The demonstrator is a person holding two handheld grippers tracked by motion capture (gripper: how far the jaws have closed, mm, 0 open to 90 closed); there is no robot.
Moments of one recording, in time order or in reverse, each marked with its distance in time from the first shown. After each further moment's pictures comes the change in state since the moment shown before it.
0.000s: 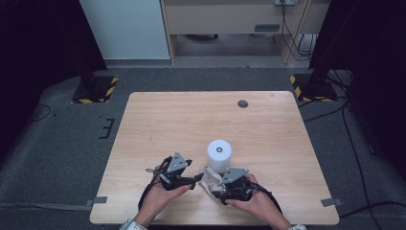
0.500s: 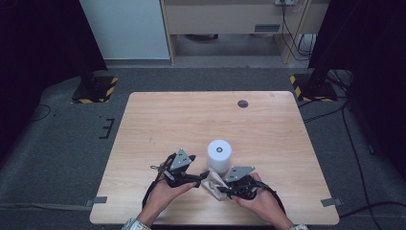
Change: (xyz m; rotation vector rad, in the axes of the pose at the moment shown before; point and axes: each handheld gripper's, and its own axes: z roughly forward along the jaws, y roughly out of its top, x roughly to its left) left arm -0.003 0.016 0.014 -0.064 -0.032 0.008; right arm -0.010 -0.007 -0.016 -0.018 0.049 0.037
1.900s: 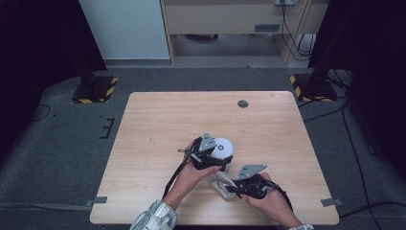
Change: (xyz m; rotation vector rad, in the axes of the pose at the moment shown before) left arm -0.002 0.045 0.071 -0.036 0.018 0.017; right arm -0.014 -0.013 -0.018 -0.007 0.004 0.059
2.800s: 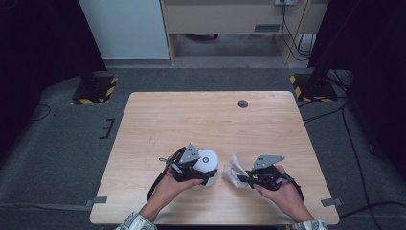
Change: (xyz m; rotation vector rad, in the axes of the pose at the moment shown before) left arm 0.000 -0.027 -0.061 0.048 -0.082 0.055; right arm -0.026 0.008 -0.040 -0.052 -0.066 0.054
